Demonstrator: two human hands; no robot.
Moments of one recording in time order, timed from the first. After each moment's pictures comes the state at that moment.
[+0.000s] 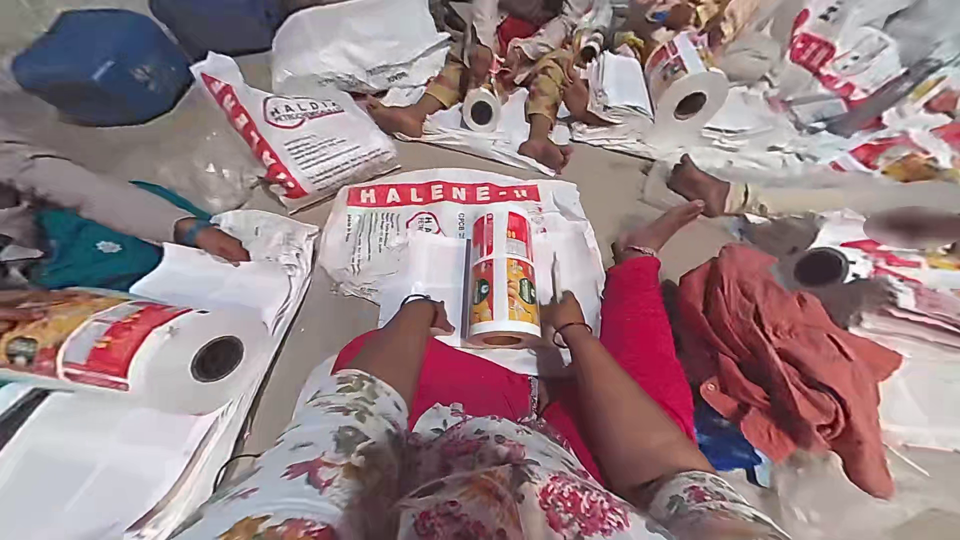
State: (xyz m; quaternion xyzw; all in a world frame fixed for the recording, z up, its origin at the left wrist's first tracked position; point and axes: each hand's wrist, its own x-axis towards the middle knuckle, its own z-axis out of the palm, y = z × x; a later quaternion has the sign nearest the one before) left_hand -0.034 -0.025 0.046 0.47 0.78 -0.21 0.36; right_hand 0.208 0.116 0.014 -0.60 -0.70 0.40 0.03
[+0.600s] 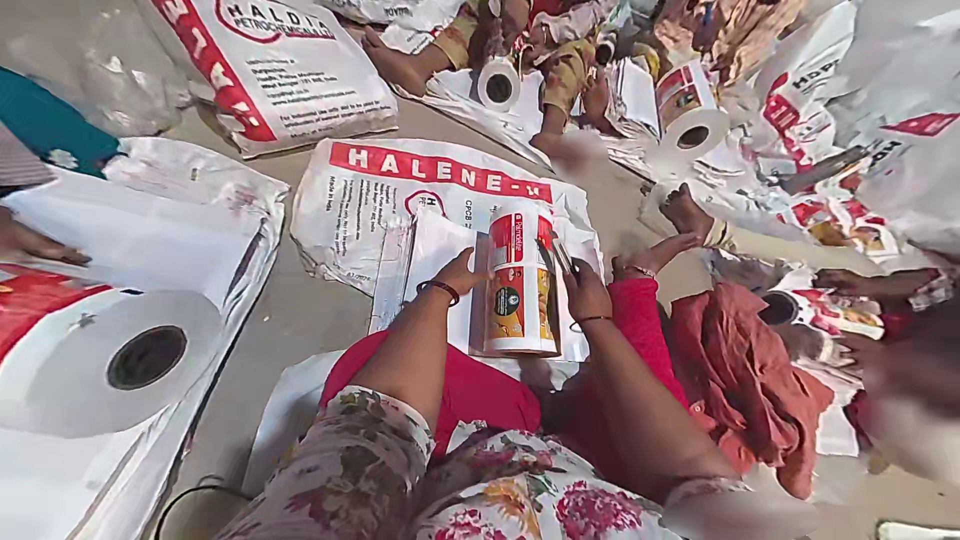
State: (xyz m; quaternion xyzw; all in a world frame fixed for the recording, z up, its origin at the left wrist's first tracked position) left_hand -0.100 0.040 -0.009 0.39 0.73 0.36 0.43; right_hand 0.144 0.128 0.069 -0.56 -0.79 0.22 0.07
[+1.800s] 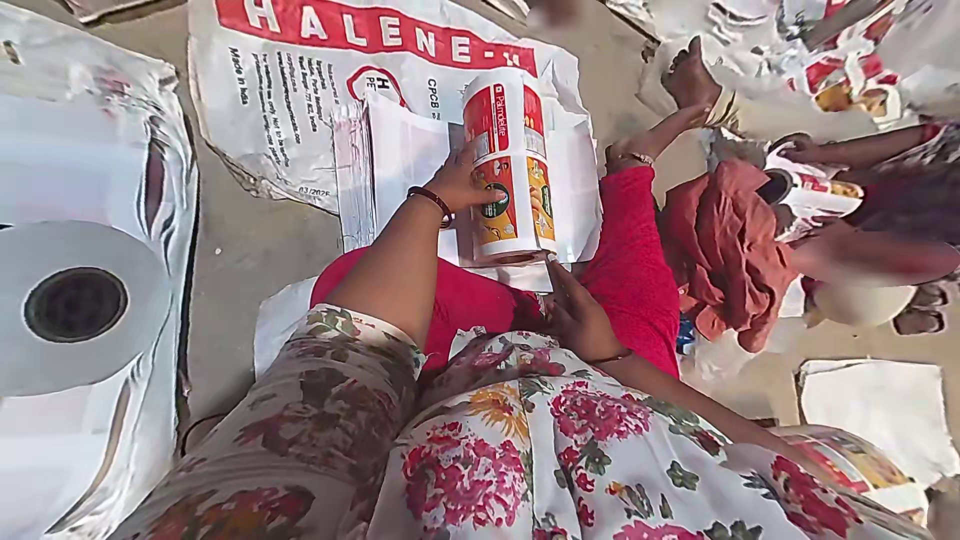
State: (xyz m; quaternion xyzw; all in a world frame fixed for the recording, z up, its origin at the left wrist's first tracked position) left_hand -0.077 0.040 -0.013 0.55 0.68 0.31 0.37; right_hand 0.252 -0.047 0.045 -0.48 -0.79 0.37 0.03
